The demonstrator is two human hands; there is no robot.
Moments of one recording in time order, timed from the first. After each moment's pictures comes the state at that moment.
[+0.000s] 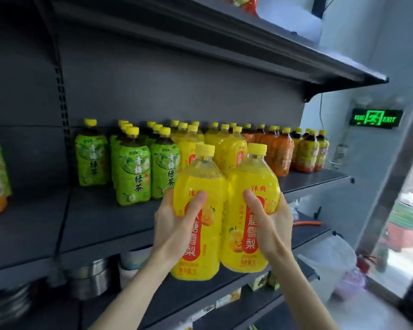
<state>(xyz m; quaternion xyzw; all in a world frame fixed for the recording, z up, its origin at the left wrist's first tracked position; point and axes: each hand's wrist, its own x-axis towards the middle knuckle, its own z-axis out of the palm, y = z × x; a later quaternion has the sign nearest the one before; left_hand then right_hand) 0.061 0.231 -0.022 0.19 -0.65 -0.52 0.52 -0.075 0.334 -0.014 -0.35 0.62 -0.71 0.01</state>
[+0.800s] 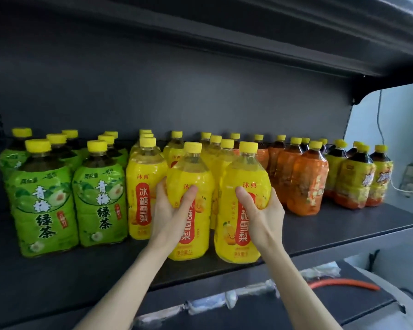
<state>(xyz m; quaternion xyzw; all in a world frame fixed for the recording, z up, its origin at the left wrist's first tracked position) -0.181 0.099 -0.020 0.29 -0.64 -0.38 0.60 -0.329 0.184 -0.012 -0.42 0.56 -0.71 0.09</state>
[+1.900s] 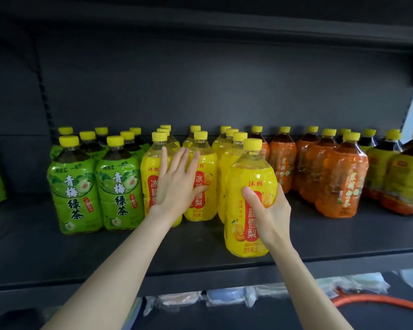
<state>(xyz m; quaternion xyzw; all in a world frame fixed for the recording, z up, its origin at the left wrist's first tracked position) -0.190 0.053 0.004 0.44 -0.78 0.31 0.31 -0.356 0.168 -0.026 -0.47 0.51 -0.71 0.17</state>
